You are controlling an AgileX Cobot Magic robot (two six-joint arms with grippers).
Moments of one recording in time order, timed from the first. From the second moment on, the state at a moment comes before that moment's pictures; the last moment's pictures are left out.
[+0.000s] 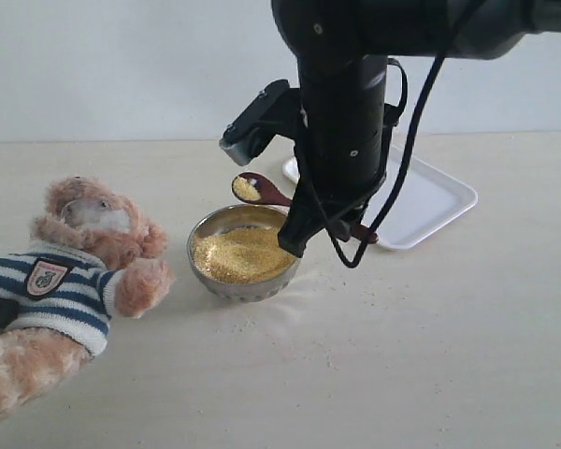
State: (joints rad) left arm 0.57 1.53 -0.49 -1.19 1.20 1.35; right arm 0.76 1.89 -1.59 -0.22 1.22 -0.18
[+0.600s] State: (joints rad) left arm 0.57 1.53 -0.49 -1.19 1.20 1.35; right arm 0.76 1.70 -1.31 0.05 1.20 -0.20
